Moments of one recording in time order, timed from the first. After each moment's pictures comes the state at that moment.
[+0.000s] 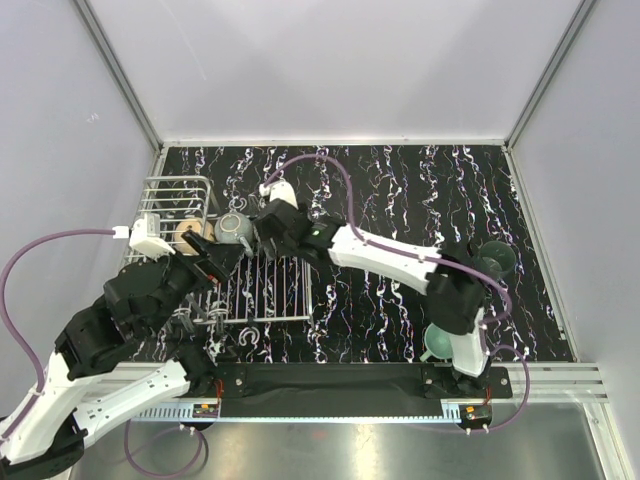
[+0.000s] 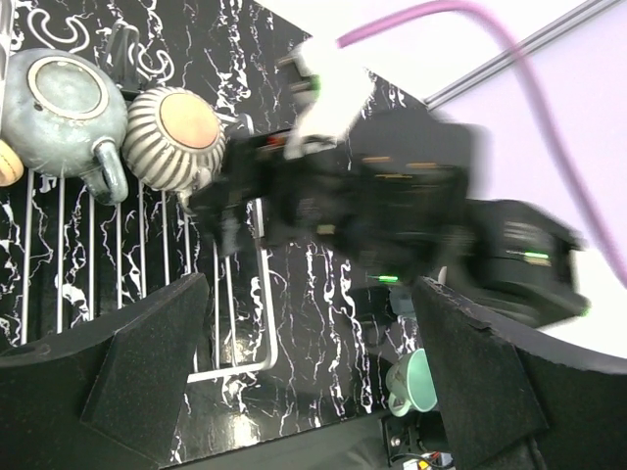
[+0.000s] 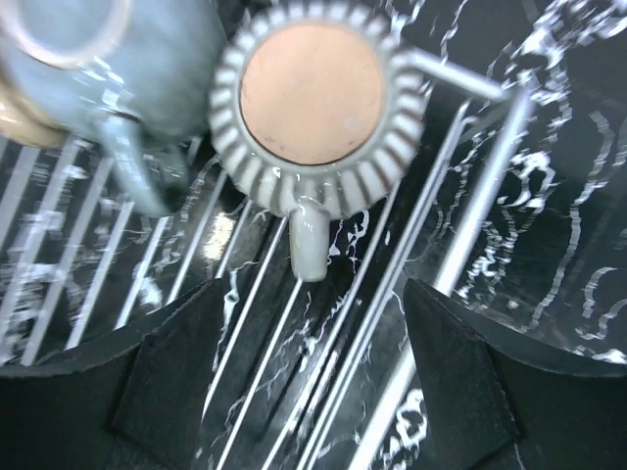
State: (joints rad) left arm -0.87 0.51 1.06 -0.85 -0.49 -0.89; right arm 1.05 2.01 1.70 -0.49 0.40 0.42
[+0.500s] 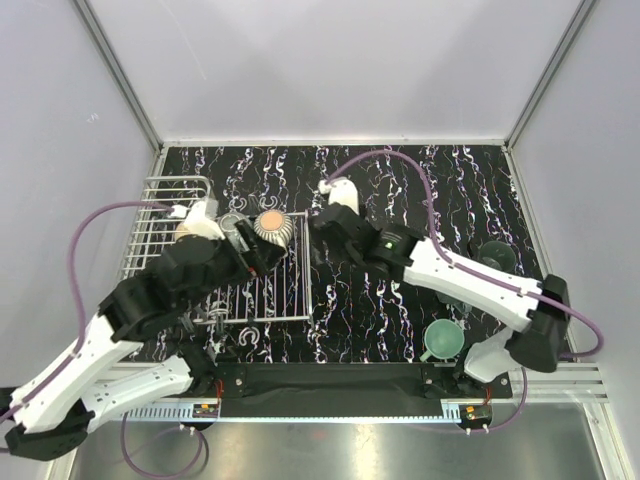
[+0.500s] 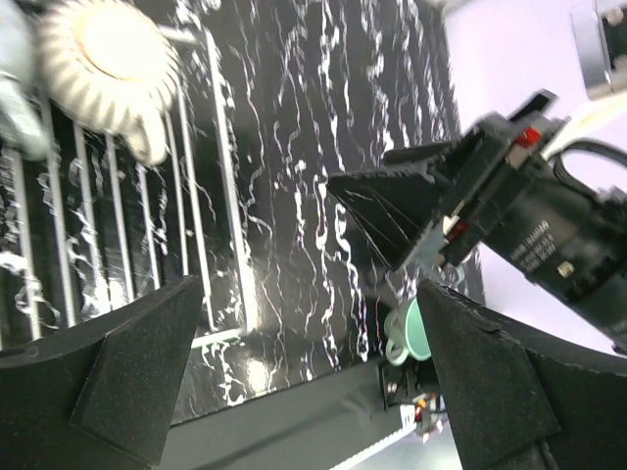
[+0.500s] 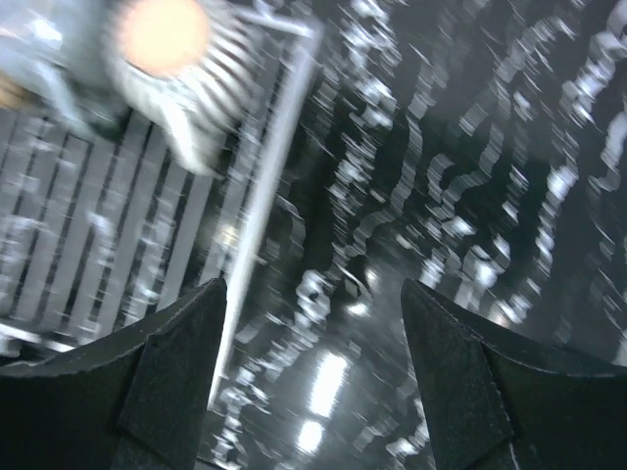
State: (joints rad) left arm -0.87 0.70 1.07 -0.81 -0.33 -0.92; right arm 1.04 1.53 1.45 -0.65 0.50 0.50
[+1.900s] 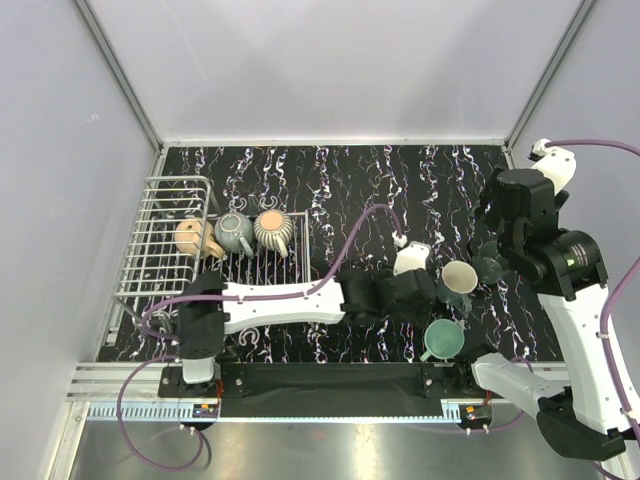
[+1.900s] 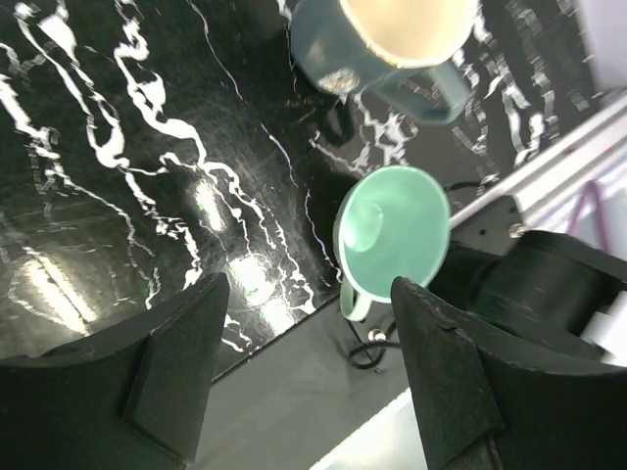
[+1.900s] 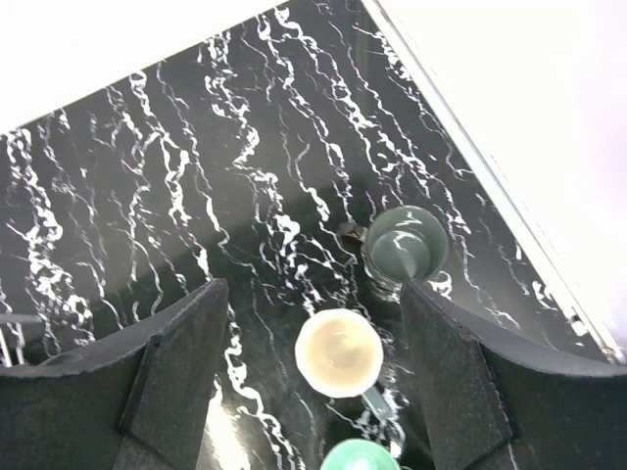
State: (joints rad) left arm -1.37 1.82 1.58 -0.58 -0.34 -0.87; right arm 0.36 1.01 1.54 -1.08 0.67 0.49
